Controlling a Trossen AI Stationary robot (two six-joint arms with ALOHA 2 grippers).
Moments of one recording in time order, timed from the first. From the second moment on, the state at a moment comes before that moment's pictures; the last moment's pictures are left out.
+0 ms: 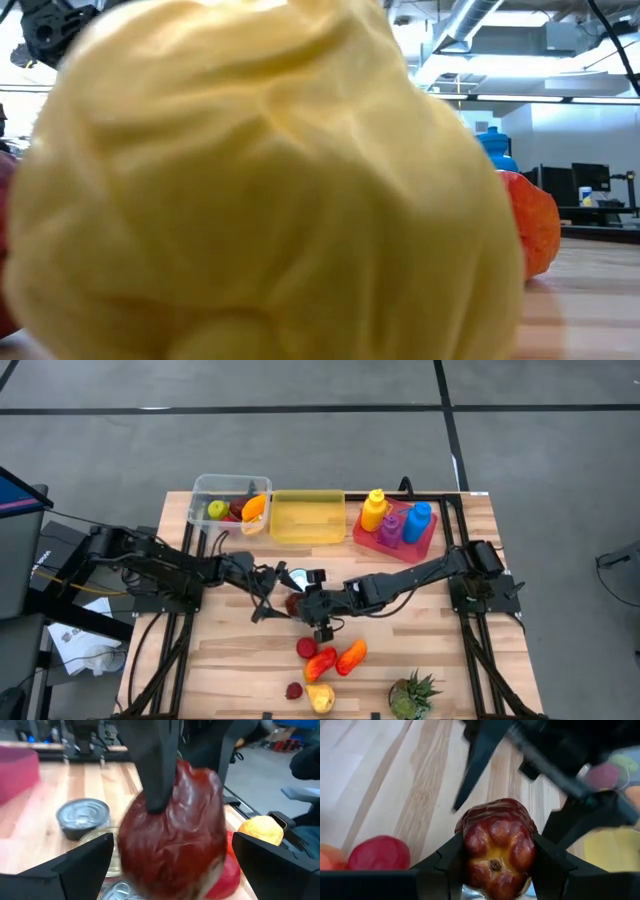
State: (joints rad) left arm -0.01 1.35 0.38 0.71 0.35 -0.02; right arm 0.26 1.94 1.58 -0.41 0.31 -0.14
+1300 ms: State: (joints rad) left arm -0.01 1.43 0.44 0.65 0.31 -0.02; right arm 0.37 1.93 1.56 0.22 0.31 -0.29
